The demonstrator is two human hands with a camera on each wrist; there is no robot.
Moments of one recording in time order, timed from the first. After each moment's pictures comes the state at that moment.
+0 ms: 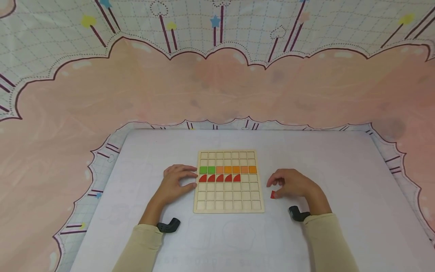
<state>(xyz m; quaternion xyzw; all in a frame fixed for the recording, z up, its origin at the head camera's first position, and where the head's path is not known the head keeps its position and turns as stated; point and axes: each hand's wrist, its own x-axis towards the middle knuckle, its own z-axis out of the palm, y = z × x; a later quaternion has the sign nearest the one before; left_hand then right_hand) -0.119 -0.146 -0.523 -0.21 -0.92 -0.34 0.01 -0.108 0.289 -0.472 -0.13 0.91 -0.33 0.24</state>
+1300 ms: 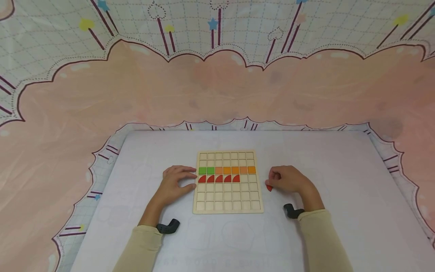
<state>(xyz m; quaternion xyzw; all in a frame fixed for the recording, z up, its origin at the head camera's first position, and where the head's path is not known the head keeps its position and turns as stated) -0.120 -0.146 -0.523 -0.20 -0.92 -0.34 0.00 -0.118 0.282 -0.476 -0.12 0.93 -0.29 0.20</state>
